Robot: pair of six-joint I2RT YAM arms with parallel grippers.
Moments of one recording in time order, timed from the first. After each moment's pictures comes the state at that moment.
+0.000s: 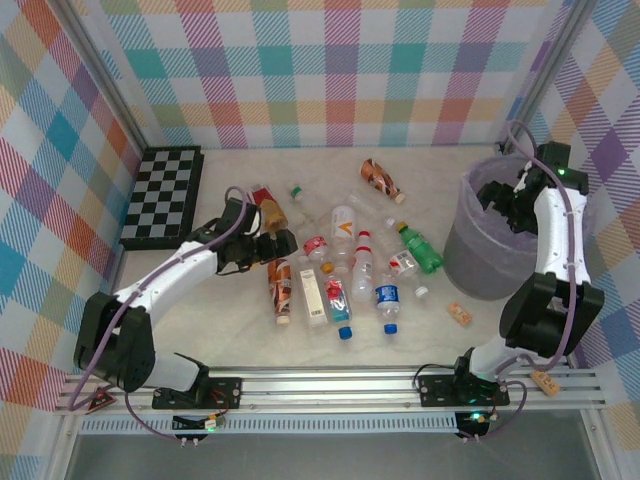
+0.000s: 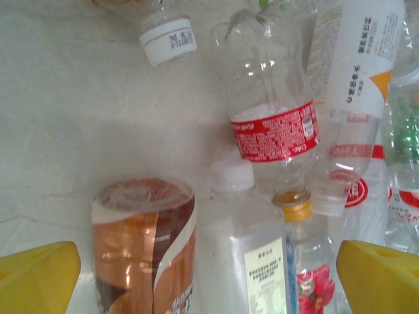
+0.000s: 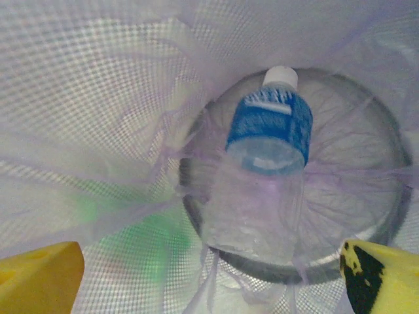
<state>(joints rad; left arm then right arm) -0.39 1.38 0.96 -0.56 0.23 -0.65 -0.32 1.55 1.56 -1.16 -0.16 0.23</state>
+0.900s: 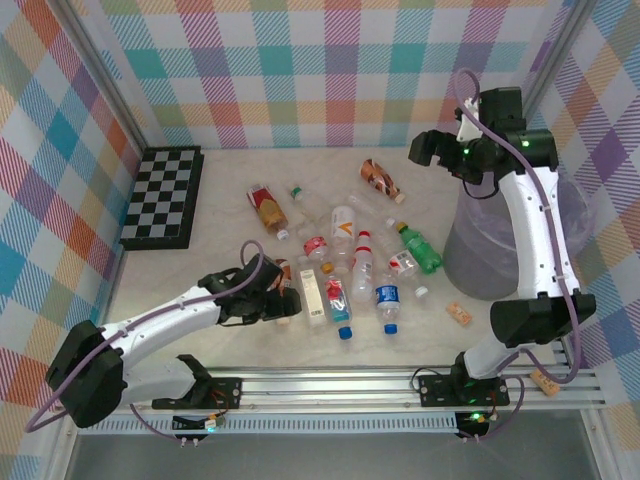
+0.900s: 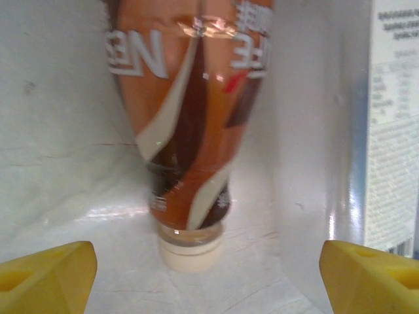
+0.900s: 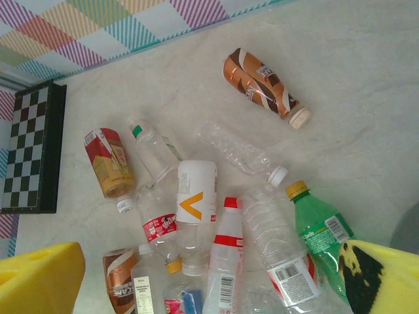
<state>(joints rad) -0.76 1.17 0.67 -0.63 0.05 -0.91 0.10 1.61 2.02 -1.24 -0.30 0.34</state>
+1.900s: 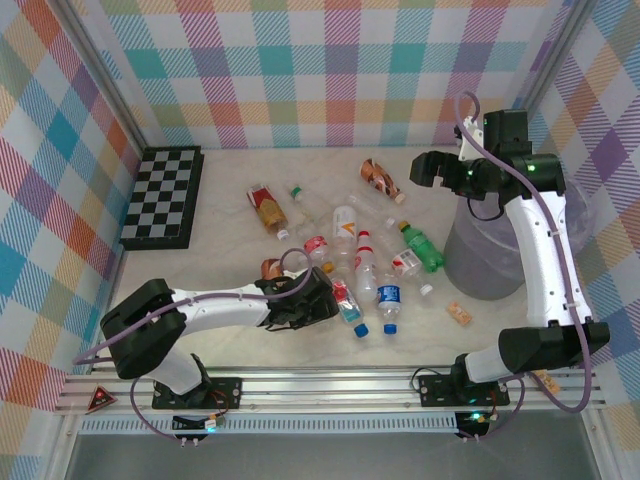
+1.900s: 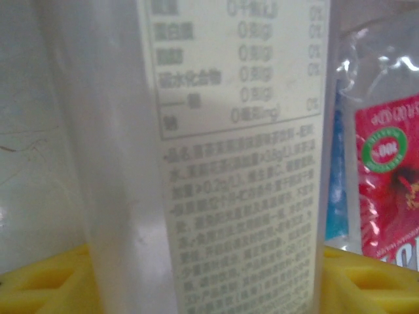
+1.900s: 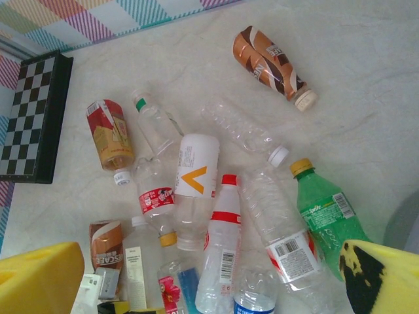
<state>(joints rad) -1.00 1.52 0.78 -0.32 -0.05 -1.23 0.11 1.44 1.80 -1.18 -0.34 0.25</state>
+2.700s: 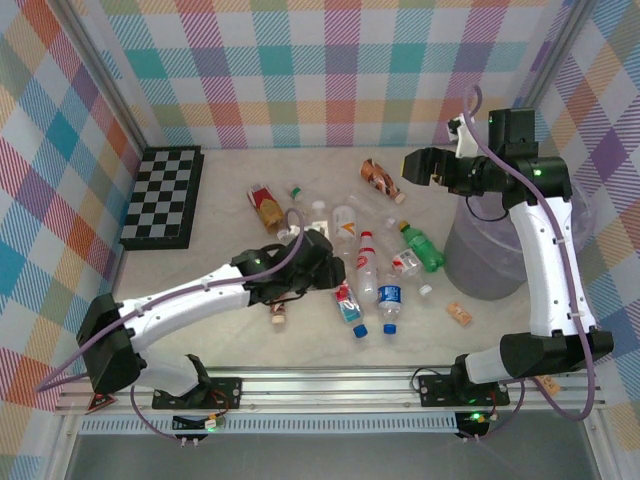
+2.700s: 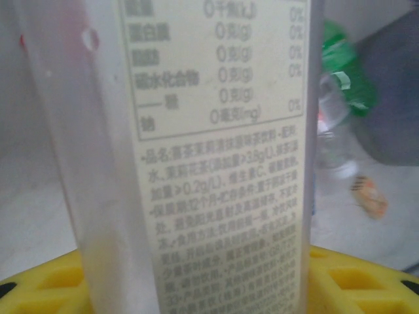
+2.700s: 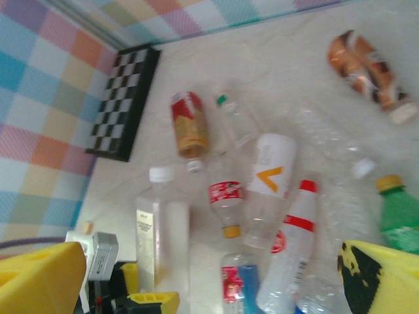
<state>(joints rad) -0.97 1.37 1.14 -0.60 -0.15 -0.88 0.13 1.41 1.82 -1.15 -0.60 0.25</state>
